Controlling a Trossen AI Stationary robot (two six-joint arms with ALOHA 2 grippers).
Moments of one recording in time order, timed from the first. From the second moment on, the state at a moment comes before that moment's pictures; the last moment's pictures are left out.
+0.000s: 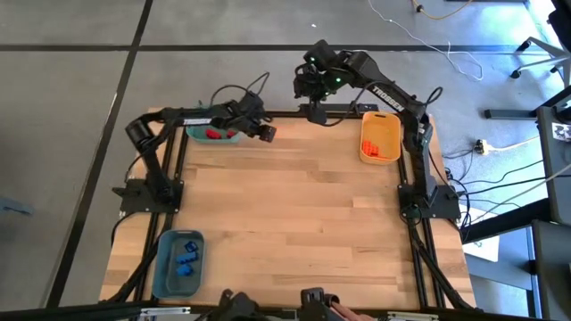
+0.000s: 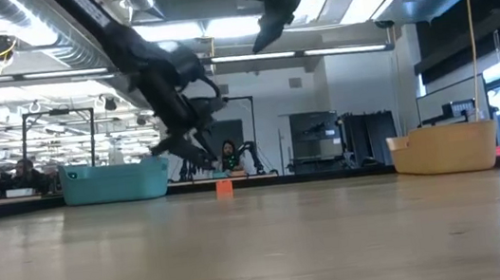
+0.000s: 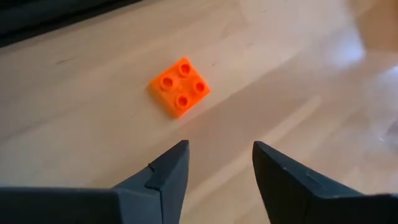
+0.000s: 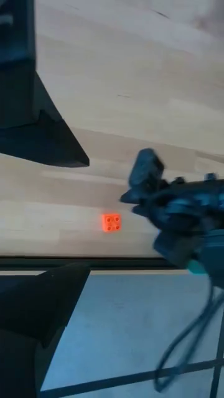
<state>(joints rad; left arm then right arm) 0.69 1.78 1.08 -0.21 0.17 -0.50 -0.57 2.06 2.36 -1.26 -0.31 -0.61</state>
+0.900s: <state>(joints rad) 0.71 1.73 1.08 -0.12 0.12 -0.55 -0.57 2.06 2.36 -1.27 -0.31 -0.61</state>
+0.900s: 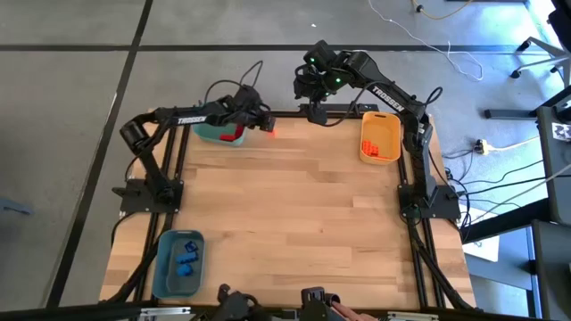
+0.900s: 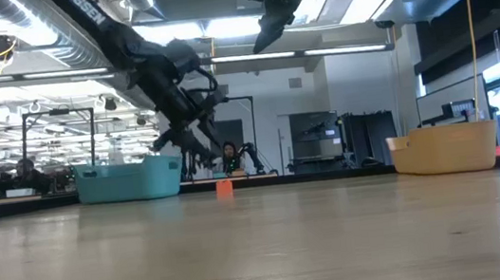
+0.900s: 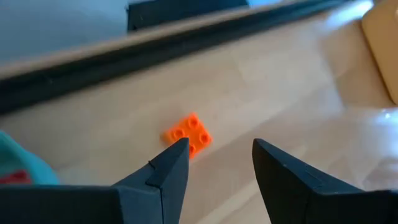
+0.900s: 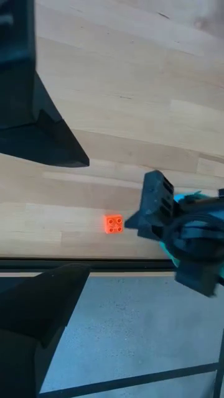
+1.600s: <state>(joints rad) 0.66 1.85 1.37 -0.45 0.09 -0.15 -0.57 2.06 2.36 -1.27 -0.31 -0.61</state>
